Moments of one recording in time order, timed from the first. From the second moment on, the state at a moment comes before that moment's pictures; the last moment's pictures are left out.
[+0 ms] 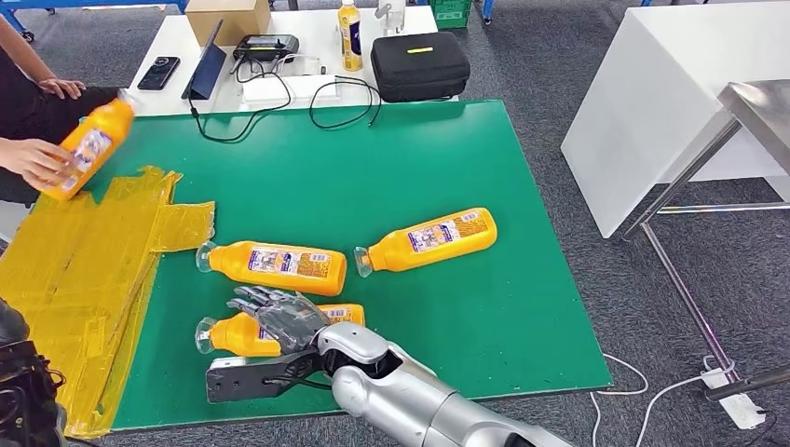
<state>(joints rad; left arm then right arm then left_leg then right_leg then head) -0.13 0.00 0.66 -1.35 -0.30 0.06 -0.61 -0.57 0.36 1.03 -0.69 0.57 -0.09 -0.10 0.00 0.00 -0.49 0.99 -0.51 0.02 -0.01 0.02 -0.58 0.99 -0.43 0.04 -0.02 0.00</state>
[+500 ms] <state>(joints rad) -0.04 -0.04 0.77 -1.44 -0.27 0.01 -0.61 -0.54 0.36 1.02 -0.67 0.88 -0.16 0.03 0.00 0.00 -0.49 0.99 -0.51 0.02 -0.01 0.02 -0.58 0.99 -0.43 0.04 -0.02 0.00</state>
